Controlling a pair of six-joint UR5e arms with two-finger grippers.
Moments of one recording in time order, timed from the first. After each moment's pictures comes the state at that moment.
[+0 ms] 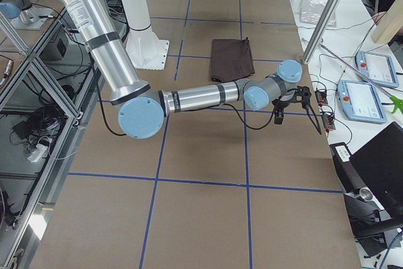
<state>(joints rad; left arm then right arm) -1.44 -1.85 -1.39 -2.09 -2.38 -0.22 1.37 -1.16 1.36 -1.37 2.41 0.48</state>
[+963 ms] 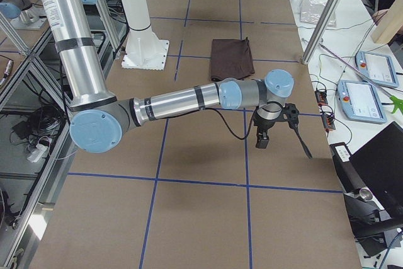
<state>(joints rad) -1.53 -1.63 -1.69 -1.59 -2.40 0.01 1.46 -1.35 1.61 -1.71 2.35 0.15</state>
